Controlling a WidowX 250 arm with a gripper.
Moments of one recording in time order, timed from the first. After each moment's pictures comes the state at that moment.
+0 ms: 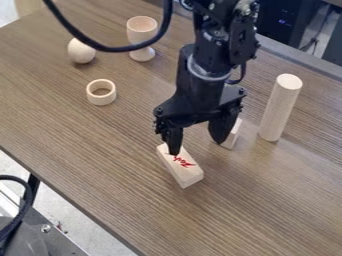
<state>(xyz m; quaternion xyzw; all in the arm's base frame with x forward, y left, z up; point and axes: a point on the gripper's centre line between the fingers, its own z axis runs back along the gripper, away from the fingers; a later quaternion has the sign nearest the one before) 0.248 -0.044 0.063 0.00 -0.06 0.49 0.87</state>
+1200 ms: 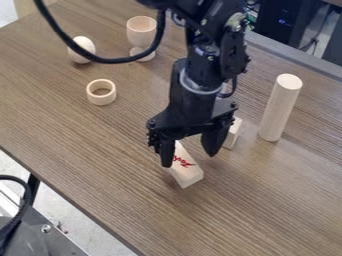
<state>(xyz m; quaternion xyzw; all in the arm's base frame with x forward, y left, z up) 0.238 -0.037 0.046 0.01 -0.04 0.50 0.87</state>
